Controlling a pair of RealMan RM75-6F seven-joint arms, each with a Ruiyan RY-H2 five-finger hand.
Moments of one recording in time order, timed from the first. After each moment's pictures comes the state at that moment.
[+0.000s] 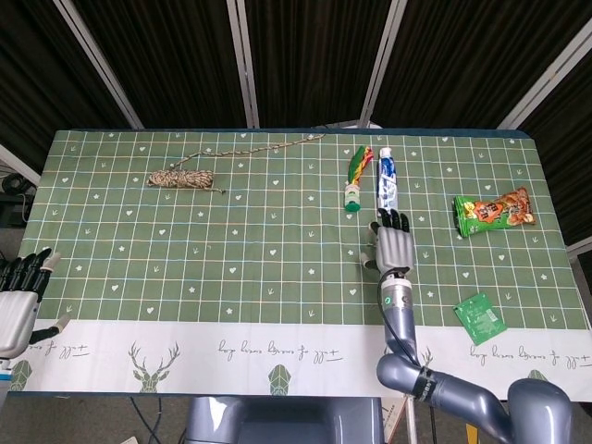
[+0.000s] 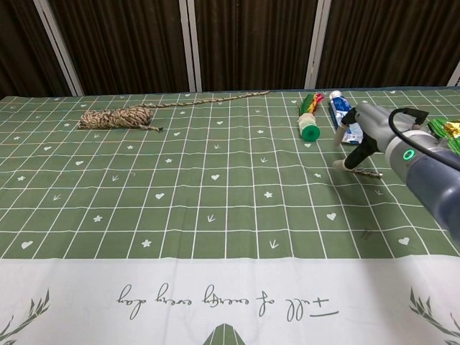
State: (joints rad) left arm -0.12 -1.11 -0.03 -1.62 1.46 1.42 0.12; right arm 0.69 -1.90 0.44 -1.18 -0.79 1.15 -0.57
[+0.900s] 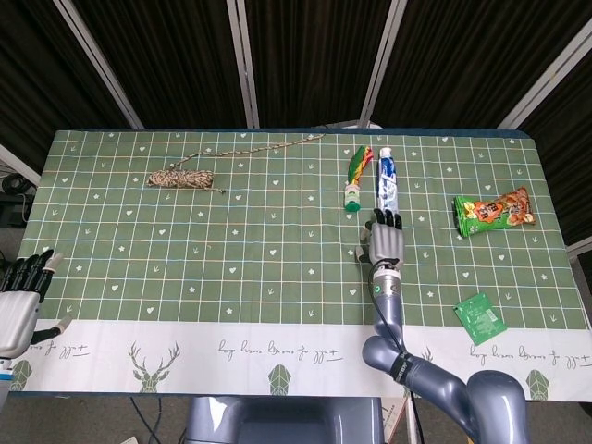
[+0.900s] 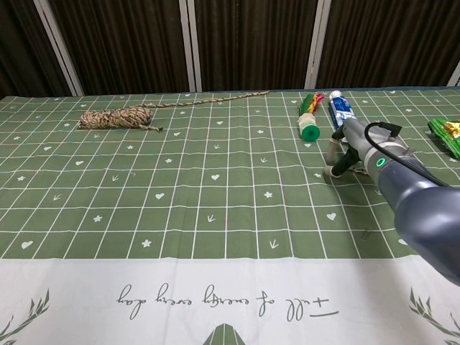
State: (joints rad) left arm -0.13 -1.11 -0.03 -1.62 1.46 1.41 0.11; right arm 0.80 -2.04 0.48 -0.85 -0.75 1.02 -0.48
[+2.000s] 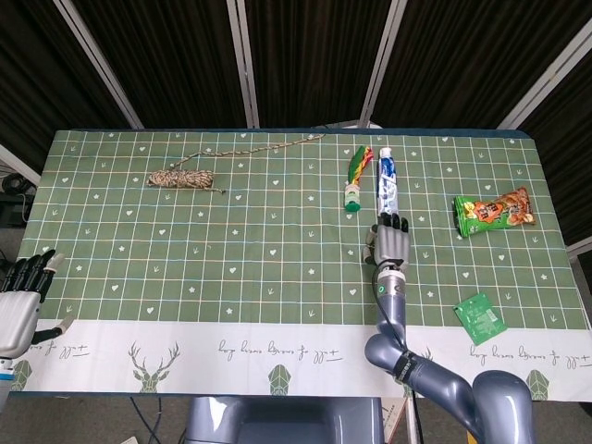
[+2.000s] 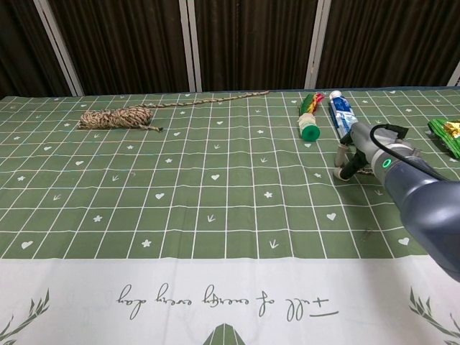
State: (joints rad) left arm -0.13 -1.11 -0.03 -1.63 1.46 1.40 0.09; right arm 0.79 -2.02 0.49 -0.89 -0.68 1.03 -0.57
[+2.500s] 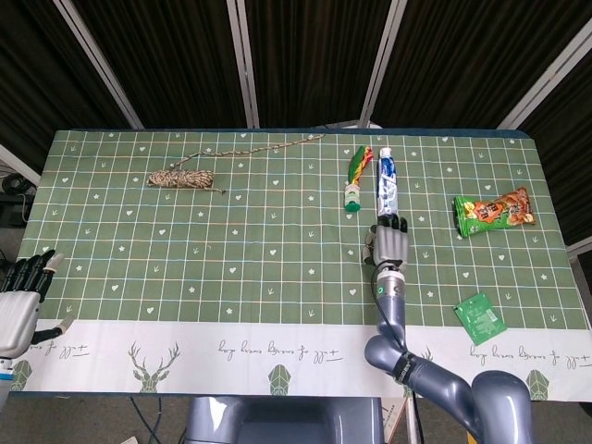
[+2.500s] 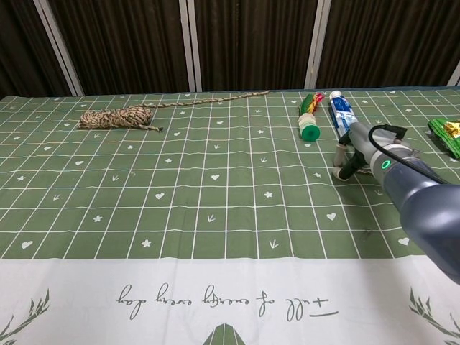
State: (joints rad) left arm -0.13 -1.11 -0.03 -1.63 1.46 1.40 0.08; right arm 0.79 -2.02 0.48 -0.90 -0.70 1.03 -0.56
